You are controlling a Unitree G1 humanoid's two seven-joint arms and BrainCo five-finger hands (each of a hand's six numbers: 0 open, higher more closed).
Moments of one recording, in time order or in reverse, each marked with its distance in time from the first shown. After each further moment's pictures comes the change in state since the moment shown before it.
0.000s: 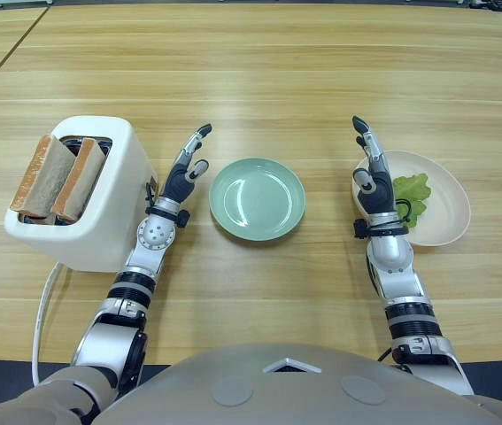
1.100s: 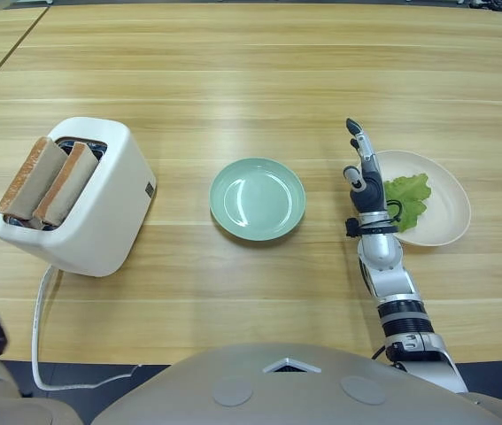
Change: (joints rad) left arm -0.072 0.853 0.613 -1.072 -0.005 0.815 -0.550; right arm -0.016 0.028 0.019 0.032 -0.039 0.043 -0.063
